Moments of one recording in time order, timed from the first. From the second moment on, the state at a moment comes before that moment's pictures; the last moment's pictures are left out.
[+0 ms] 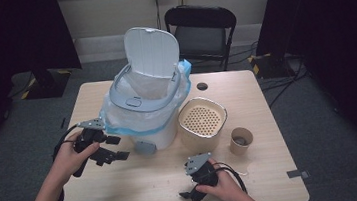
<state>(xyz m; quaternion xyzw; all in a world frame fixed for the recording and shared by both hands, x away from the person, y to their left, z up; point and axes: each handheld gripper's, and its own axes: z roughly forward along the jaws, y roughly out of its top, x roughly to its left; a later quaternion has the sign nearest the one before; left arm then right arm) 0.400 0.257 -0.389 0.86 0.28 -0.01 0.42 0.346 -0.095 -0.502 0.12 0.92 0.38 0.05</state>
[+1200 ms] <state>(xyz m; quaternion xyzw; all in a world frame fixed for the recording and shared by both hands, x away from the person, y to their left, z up) 0.387 0.251 -0.437 0.87 0.27 -0.02 0.42 0.351 -0.117 -0.479 0.16 0.91 0.38 0.06</state>
